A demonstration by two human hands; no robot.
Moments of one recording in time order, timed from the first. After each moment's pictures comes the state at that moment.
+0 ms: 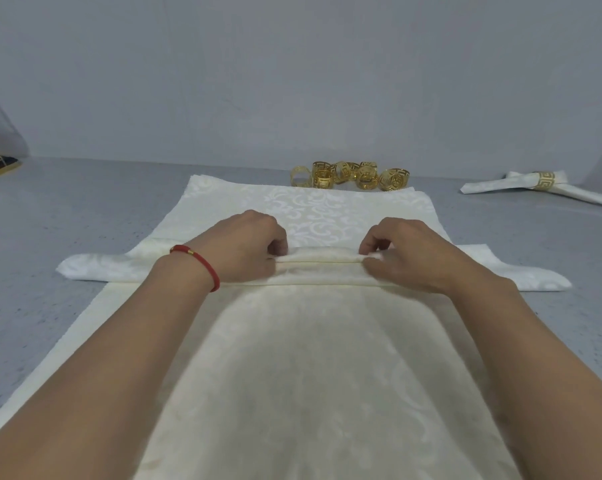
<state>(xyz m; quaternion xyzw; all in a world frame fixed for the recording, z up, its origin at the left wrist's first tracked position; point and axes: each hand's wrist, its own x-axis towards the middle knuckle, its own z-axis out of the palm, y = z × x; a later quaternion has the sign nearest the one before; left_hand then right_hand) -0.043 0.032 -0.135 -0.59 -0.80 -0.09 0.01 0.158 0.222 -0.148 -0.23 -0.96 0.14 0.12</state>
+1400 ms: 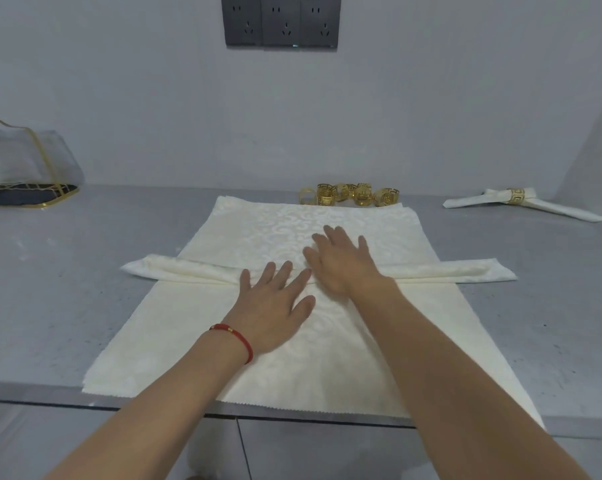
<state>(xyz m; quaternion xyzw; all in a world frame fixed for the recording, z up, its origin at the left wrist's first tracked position) 0.036 -0.026 -0.199 -0.54 -0.84 -0.05 0.04 0.117 0.128 -0.160 -0.28 -0.95 0.09 0.06</state>
